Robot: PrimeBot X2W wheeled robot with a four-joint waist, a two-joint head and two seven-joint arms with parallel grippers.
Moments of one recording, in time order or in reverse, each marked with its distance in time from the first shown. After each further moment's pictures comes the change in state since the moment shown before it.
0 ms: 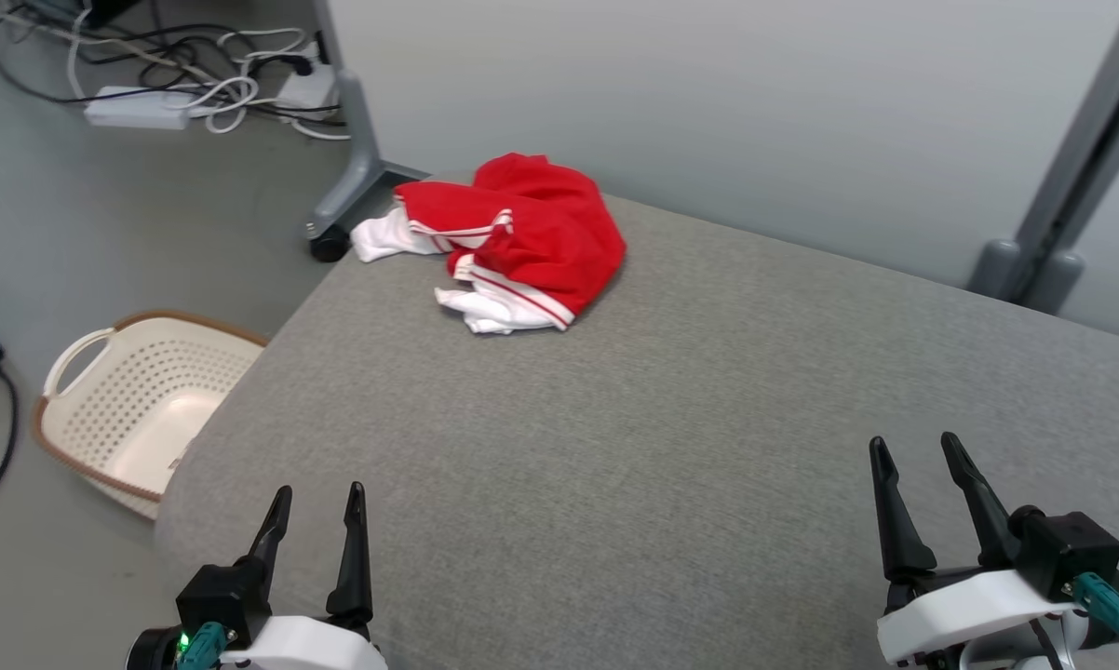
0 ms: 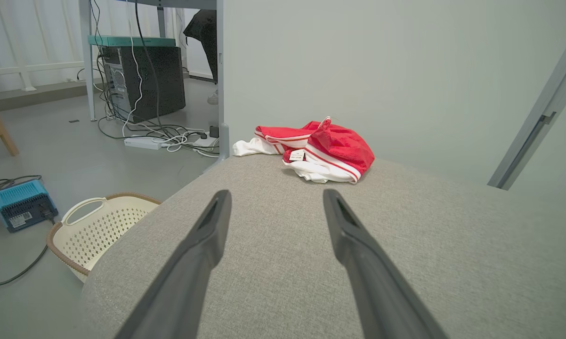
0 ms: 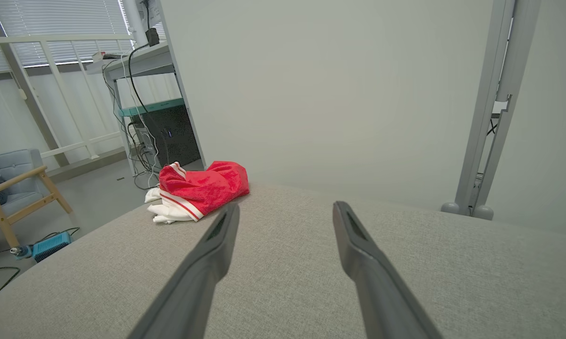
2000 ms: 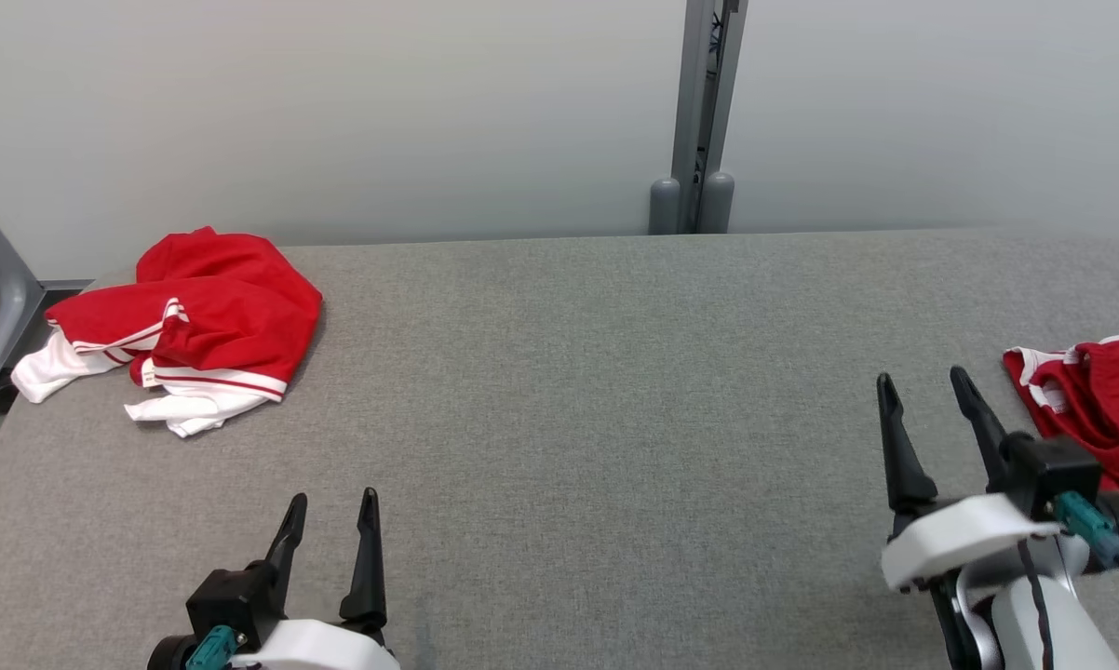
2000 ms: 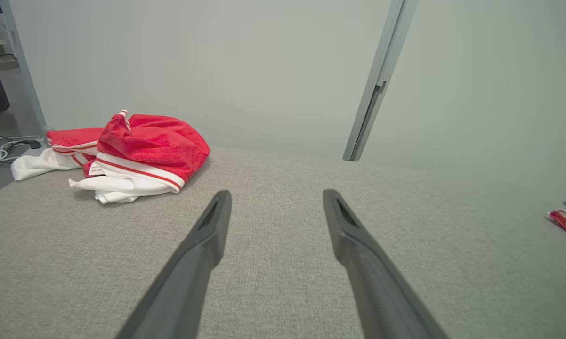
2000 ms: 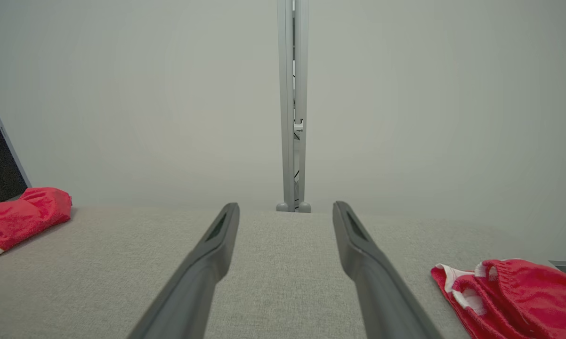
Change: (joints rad) left arm 0.006 -0.035 0.013 0.005 -0.016 -0.018 0.010; right arm -0.238 -0.031 -0.002 0.248 -0.078 0.000 -0.044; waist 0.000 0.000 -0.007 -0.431
